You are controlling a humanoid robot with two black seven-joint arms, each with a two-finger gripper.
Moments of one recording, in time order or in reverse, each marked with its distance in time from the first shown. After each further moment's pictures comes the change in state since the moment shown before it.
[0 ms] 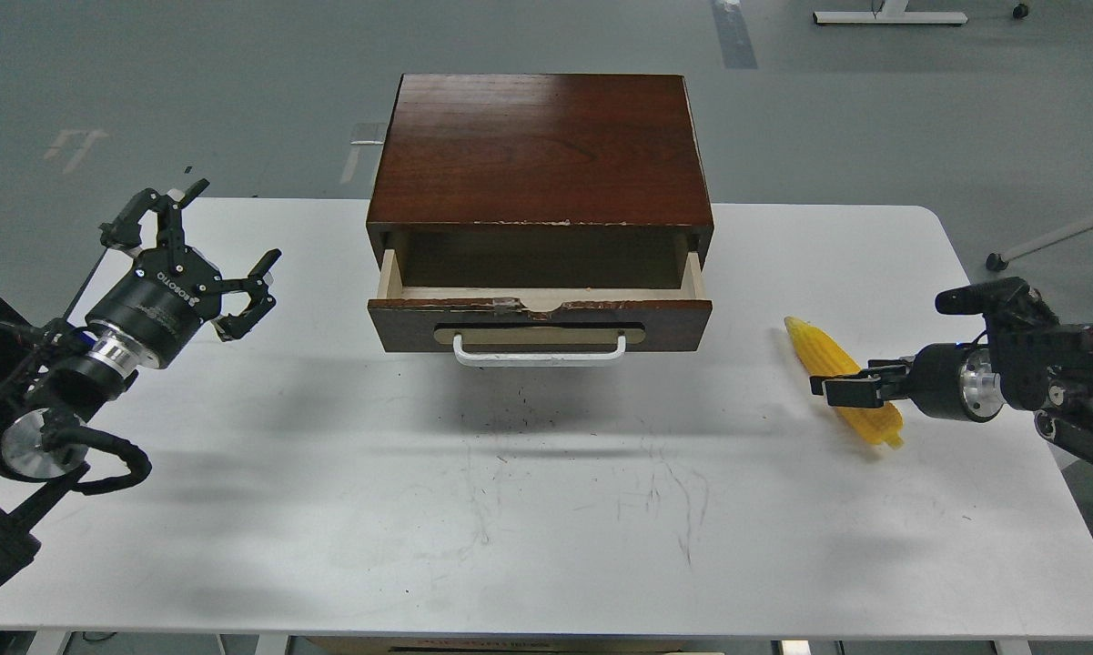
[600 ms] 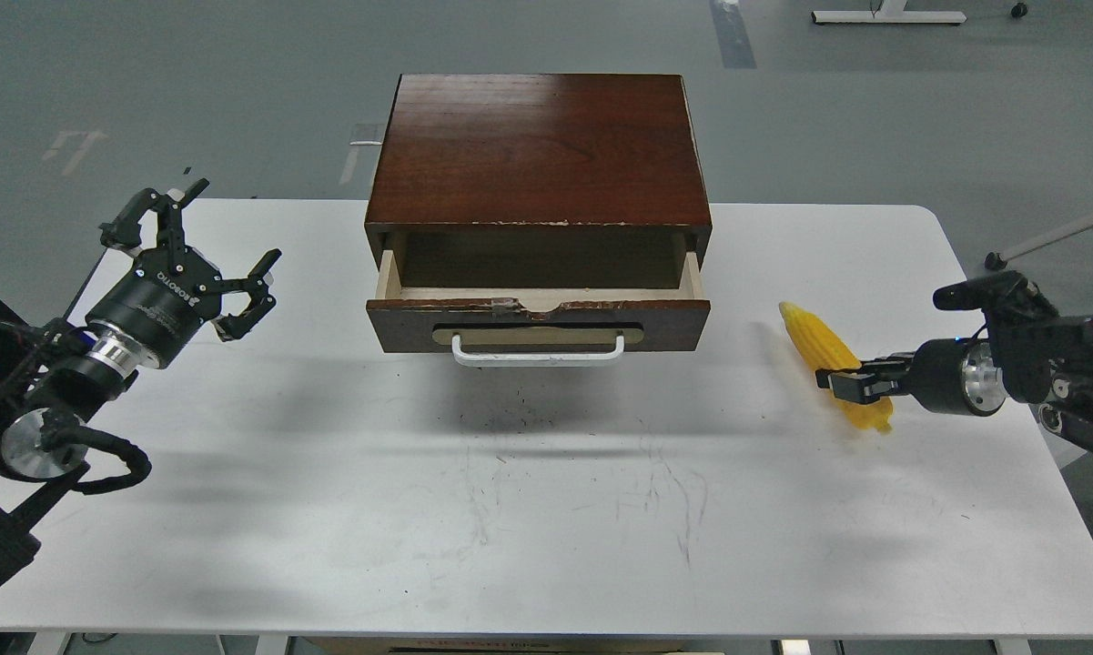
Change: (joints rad) left arm -0.003 0.001 -0.003 0.002 0.000 0.000 0.000; right arm 0.176 -0.056 -0.018 0.067 0.014 -0.005 0.000
